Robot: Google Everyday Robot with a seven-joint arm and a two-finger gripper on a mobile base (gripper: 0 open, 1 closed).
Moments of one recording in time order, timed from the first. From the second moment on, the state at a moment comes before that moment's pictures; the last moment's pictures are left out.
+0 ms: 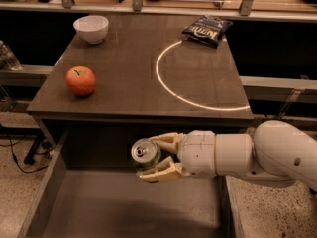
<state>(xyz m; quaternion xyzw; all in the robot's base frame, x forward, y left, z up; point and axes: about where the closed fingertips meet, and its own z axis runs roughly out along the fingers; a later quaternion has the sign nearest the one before) 0.406 0.017 0.810 -0.55 0.59 0.33 0.50</state>
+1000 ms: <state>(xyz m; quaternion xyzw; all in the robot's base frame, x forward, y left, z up) 0.464 0.006 0.974 -0.57 0.56 0.23 0.56</state>
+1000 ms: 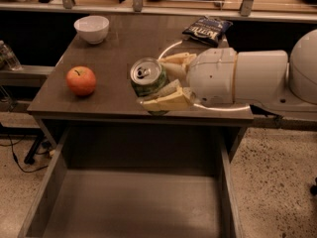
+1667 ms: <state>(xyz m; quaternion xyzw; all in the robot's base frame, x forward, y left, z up) 0.512 -0.001 0.990 -0.55 0.56 0.22 0.57</state>
